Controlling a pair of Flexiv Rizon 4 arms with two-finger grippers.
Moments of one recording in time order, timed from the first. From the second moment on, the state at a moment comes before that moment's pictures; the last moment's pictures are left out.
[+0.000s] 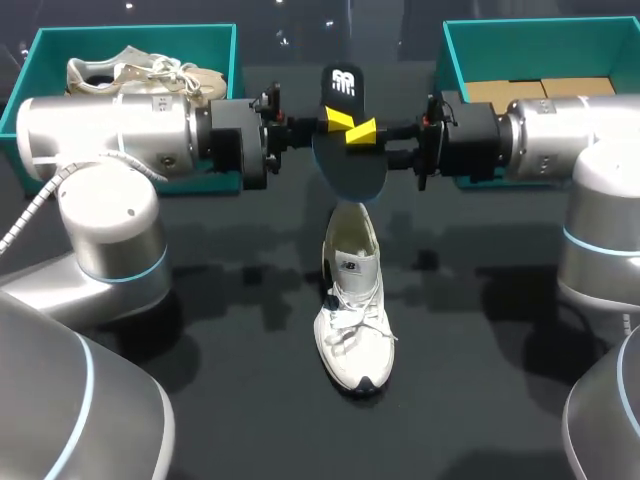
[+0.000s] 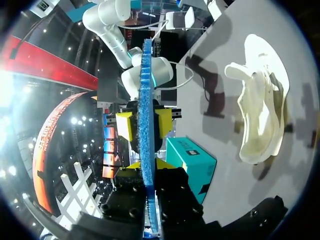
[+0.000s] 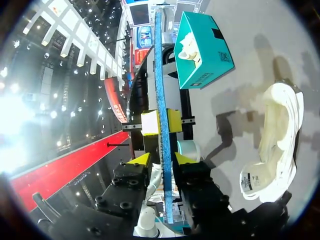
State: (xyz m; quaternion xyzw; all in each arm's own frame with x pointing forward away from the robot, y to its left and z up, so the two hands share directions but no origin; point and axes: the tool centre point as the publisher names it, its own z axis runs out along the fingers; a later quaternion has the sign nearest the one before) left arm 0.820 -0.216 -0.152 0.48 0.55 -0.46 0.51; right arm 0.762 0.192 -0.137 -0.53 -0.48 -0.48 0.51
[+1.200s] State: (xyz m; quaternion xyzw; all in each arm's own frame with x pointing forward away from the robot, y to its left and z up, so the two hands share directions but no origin) left arm 0.804 -0.157 -0.170 0.46 0.64 -0.42 0.45; right arm 0.780 0.165 -0.142 -0.50 -0.49 -0.51 0.50
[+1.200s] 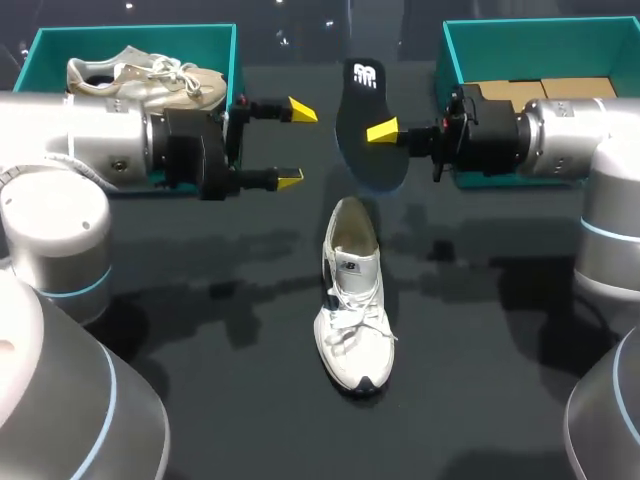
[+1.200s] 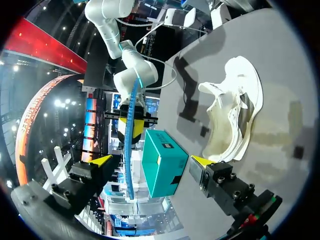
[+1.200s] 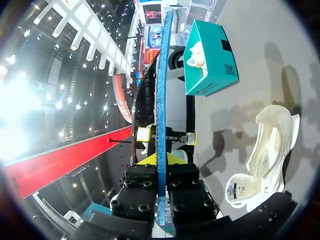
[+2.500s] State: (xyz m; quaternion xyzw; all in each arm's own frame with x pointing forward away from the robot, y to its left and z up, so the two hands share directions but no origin) left arm 0.795 -0.120 -0.238 0.15 0.89 -0.41 0.11; right arm 0.822 0.149 -0.162 -0.44 -0.55 -0.60 0.38
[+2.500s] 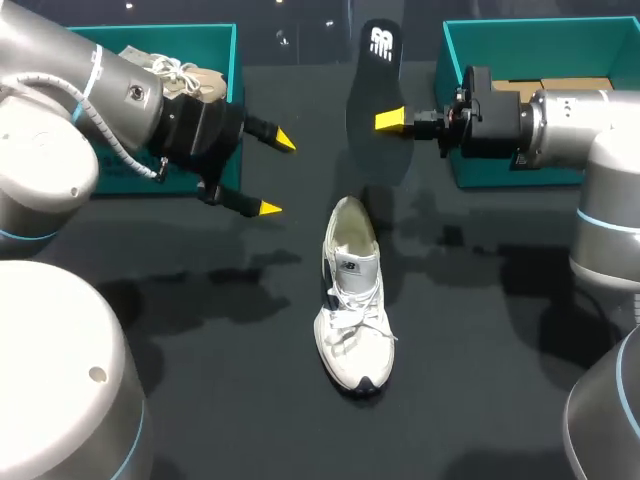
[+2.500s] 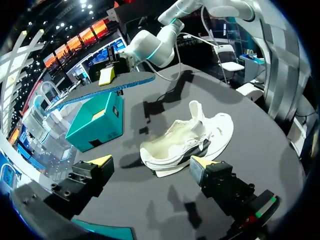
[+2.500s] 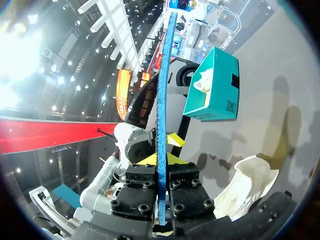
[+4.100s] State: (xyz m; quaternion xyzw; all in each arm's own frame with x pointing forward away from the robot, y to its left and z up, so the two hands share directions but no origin) left arm 0.772 -0.135 -0.318 0.06 0.96 -0.27 -0.02; right arm 0.821 0.162 -0.214 -0.35 -0.57 -0.70 0.25
